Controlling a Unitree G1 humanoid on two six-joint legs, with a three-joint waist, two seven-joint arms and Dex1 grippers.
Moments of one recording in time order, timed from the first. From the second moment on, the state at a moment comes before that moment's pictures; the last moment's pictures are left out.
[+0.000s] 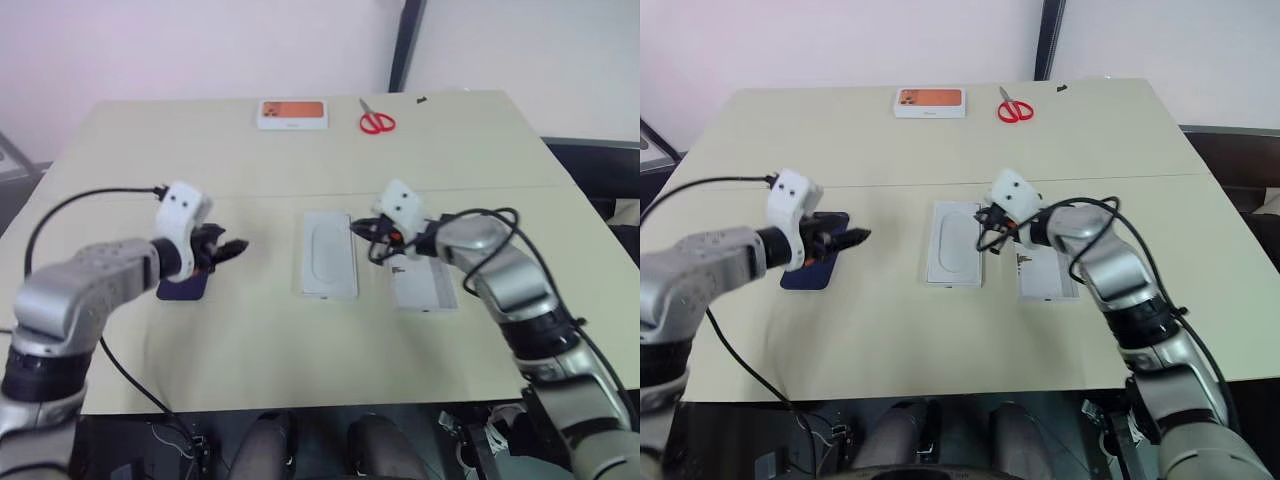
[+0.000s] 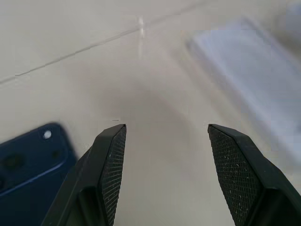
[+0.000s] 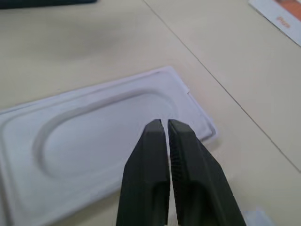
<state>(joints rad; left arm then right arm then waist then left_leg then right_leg) -0.32 0.81 0.05 -0.36 -0.60 0.88 -0.52 -0.73 -0.52 0.31 -0.03 0.10 0.61 0.73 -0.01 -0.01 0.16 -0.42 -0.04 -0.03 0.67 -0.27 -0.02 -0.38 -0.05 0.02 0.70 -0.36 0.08</state>
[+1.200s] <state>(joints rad) 0.04 0.79 0.18 -0.37 -0.49 0.43 -0.84 -0.84 -0.38 0.49 0.18 -0.12 0.71 0.85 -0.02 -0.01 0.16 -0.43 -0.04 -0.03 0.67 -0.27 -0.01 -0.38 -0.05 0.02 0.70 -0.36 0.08</state>
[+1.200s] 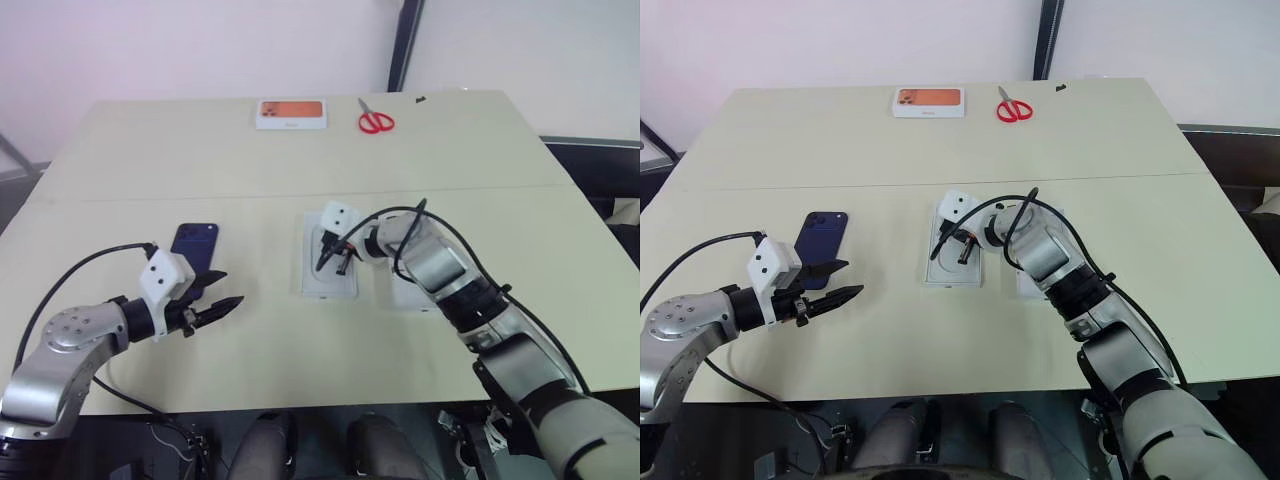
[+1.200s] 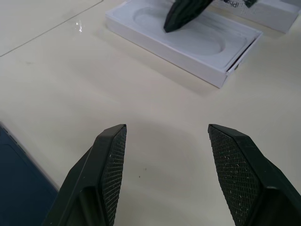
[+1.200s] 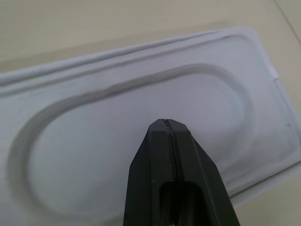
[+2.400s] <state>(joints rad) 0.03 0.76 0.18 -0.39 -0.49 0.45 -0.82 -0.99 -0.23 0.45 0.54 -0.22 0.50 0.70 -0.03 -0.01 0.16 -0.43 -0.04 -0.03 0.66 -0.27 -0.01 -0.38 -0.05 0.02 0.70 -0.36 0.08</state>
